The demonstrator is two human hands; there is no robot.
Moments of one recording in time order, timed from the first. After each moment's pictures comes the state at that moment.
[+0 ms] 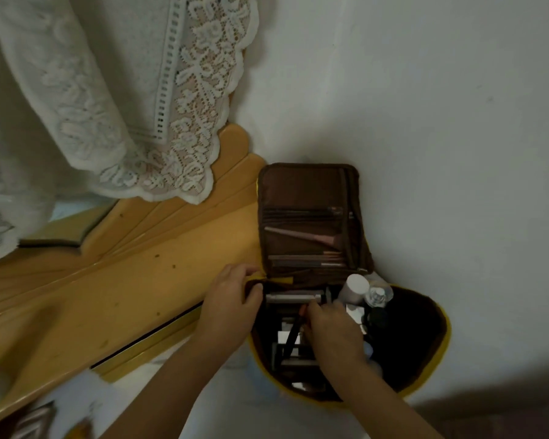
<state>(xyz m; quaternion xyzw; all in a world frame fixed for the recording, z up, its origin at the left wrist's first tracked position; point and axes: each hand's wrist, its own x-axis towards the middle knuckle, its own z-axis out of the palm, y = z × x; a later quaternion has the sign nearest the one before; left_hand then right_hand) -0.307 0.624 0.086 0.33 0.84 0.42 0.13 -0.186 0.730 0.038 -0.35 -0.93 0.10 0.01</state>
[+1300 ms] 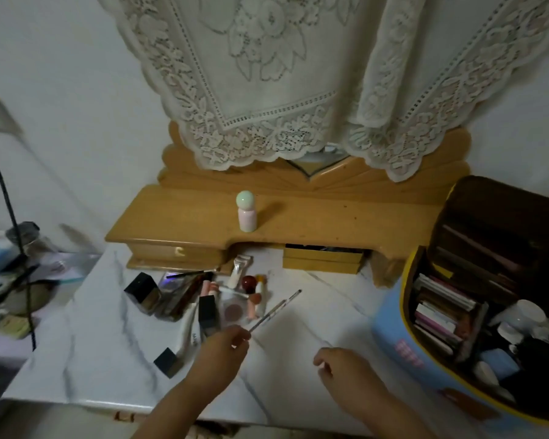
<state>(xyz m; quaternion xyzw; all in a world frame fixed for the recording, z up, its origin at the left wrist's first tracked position) -0.179 0.341 0.016 -0.03 0.90 0.39 0.19 -0.142 0.560 0.018 0.01 -0.95 0.23 -0.20</state>
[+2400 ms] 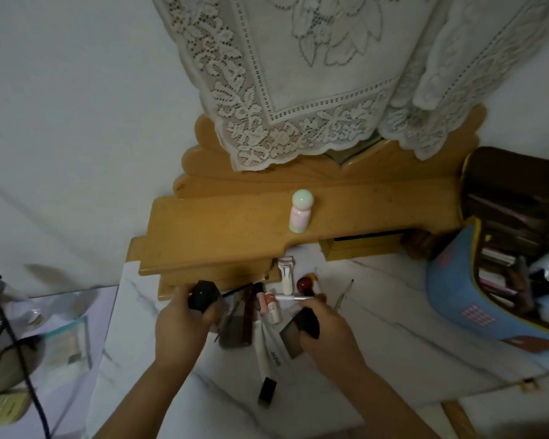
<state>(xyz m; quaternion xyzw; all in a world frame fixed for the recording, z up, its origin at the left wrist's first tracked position) -0.294 0.147 0.039 -0.01 0.91 0.41 0.00 -0.214 0.344 0.026 -0.17 -0.91 0.38 -0.03</state>
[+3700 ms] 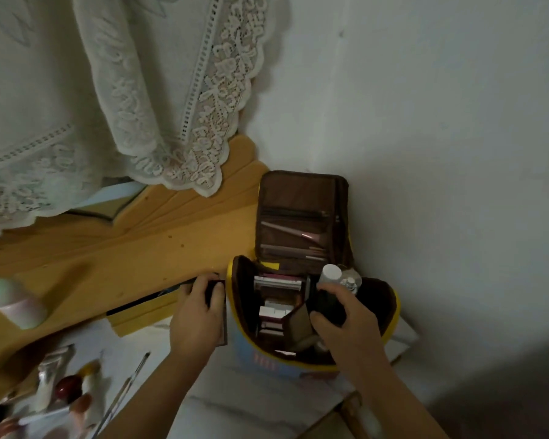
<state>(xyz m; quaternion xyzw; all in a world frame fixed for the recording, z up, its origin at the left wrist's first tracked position) -0.242 0.579 0.069 0.14 0.88 0.45 0.05 -0.089 0.718 0.100 -0.30 -0.80 0.48 0.22</state>
